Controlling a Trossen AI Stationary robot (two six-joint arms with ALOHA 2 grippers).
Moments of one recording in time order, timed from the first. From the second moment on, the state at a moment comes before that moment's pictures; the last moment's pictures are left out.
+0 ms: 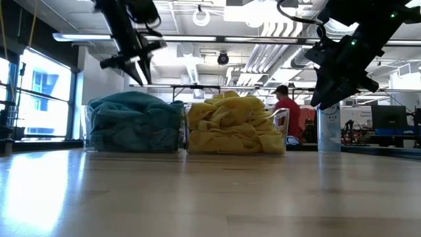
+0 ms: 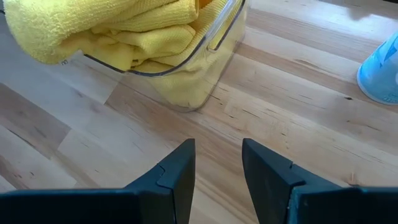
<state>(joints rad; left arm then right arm) 0.62 1.35 1.14 -0.78 -0.19 -0.70 -0.01 1.03 0.62 -0.62 0.51 0.96</state>
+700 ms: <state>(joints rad) 0.12 1.16 0.90 -0.43 -0.22 -0.46 -0.01 1.03 0.62 -0.72 0.43 0.80</state>
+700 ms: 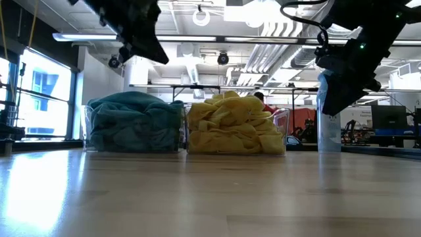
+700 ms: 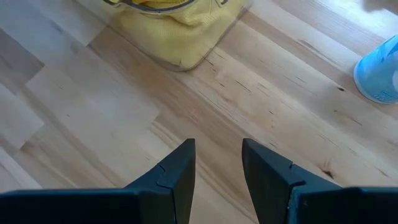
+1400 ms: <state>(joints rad) -0.08 0.57 0.05 0.47 -0.11 -0.16 -0.01 1.03 0.62 -0.71 0.43 0.81</state>
